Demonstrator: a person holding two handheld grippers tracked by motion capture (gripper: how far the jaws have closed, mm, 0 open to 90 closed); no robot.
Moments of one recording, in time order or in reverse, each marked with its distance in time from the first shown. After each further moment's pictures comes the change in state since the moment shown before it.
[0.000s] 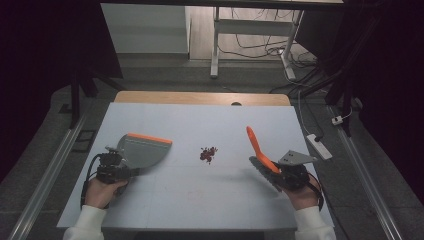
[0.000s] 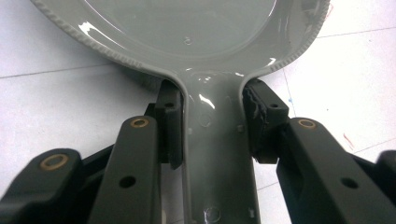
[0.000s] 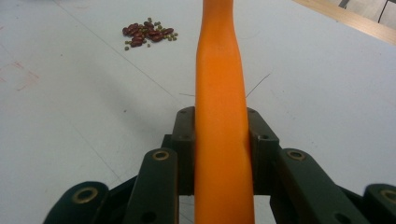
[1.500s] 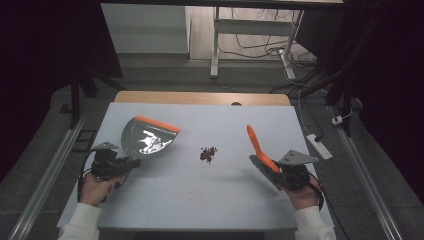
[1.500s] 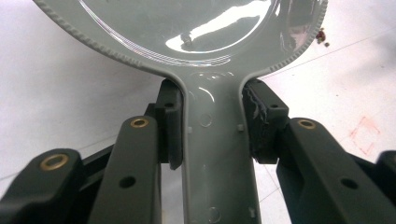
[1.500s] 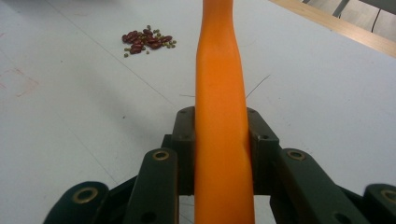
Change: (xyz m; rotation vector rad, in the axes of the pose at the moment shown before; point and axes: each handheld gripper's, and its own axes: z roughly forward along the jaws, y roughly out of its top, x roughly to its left) left arm 0.004 0.005 -0.021 -0.214 -0.157 0.201; right arm 0.001 0.002 -0.002 -0.026 -0.010 -0.006
